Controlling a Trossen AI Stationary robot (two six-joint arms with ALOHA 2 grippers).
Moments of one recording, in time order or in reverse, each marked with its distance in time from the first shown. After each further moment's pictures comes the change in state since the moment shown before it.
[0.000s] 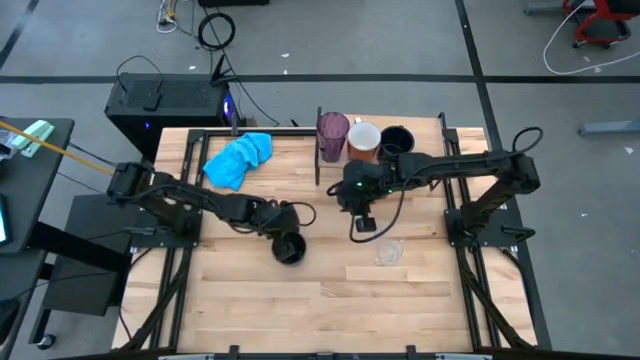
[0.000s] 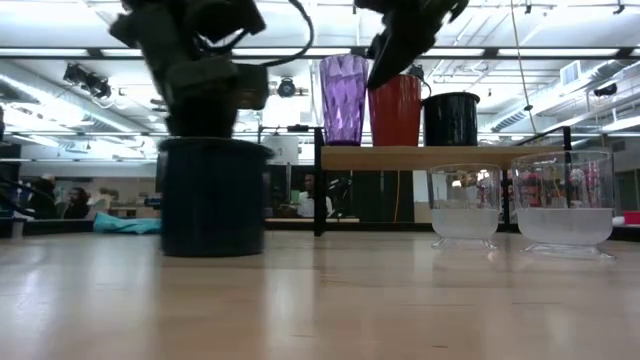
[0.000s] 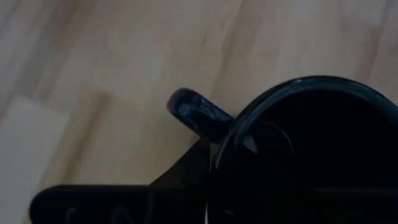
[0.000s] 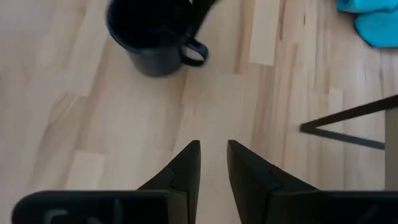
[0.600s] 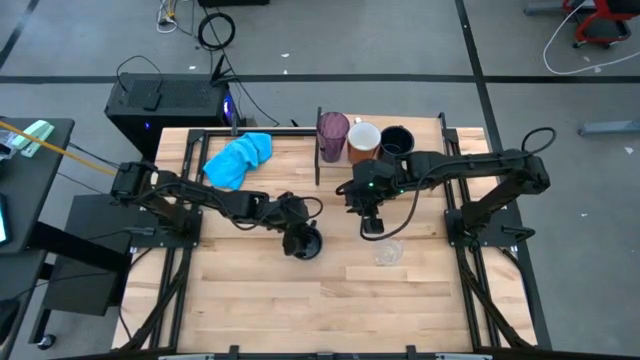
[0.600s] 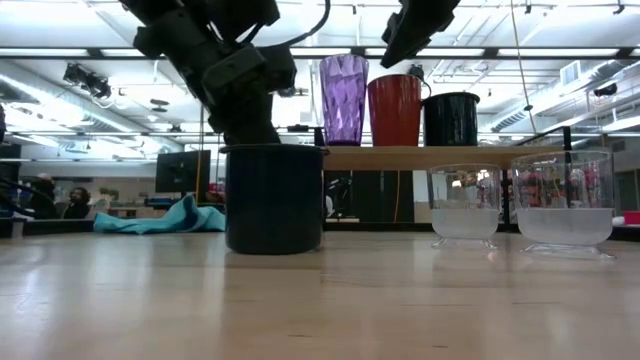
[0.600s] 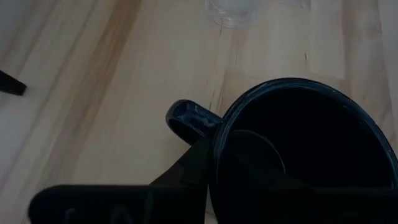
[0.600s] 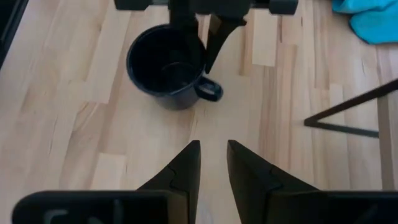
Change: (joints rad) left arm 0.045 0.023 -0.001 0.236 -0.015 0.233; right arm 0.030 -0.069 0.001 -0.039 0.002 0.081
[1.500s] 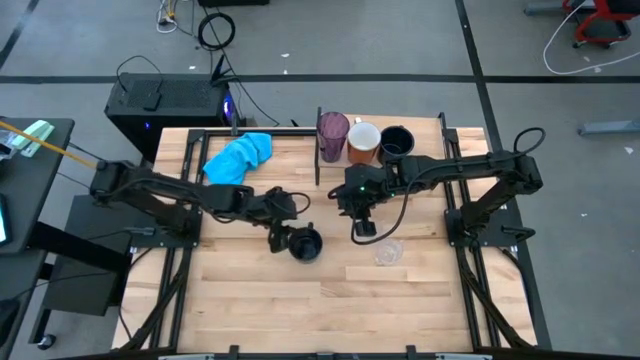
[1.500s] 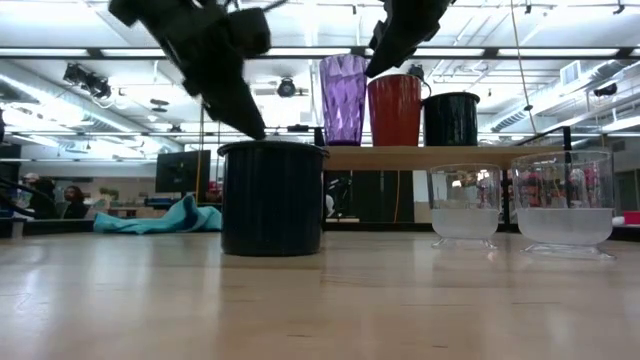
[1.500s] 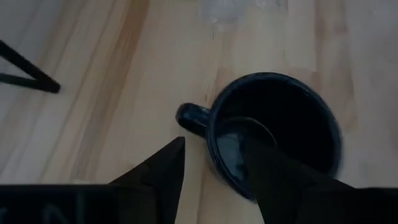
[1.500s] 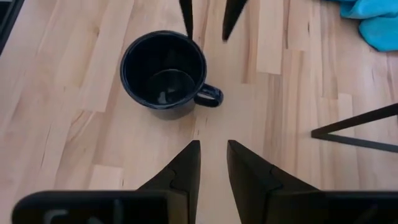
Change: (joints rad) left arm -0.016 -0.189 0.001 -0.186 0.001 0.025; right arm 0.006 0.056 0.000 0.060 0.000 -0.003
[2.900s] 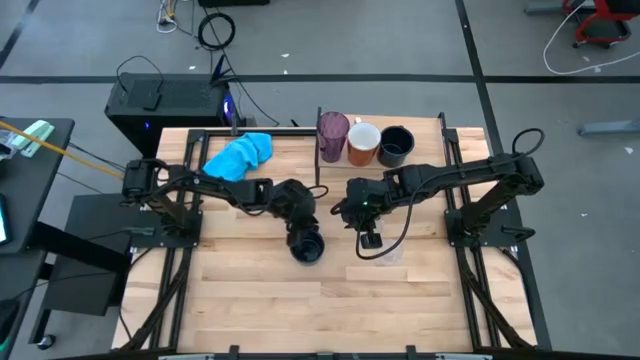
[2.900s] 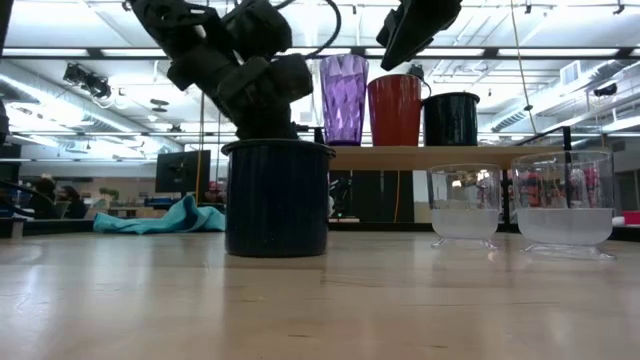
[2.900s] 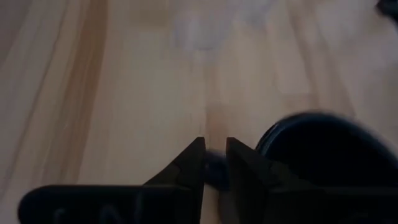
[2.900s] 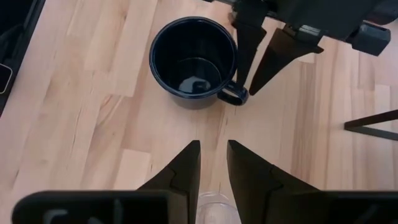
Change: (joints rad) left arm 0.153 0.260 0.000 0.365 0.300 0.192; right arm 0.085 0.000 0.000 -0.052 0.001 0.054
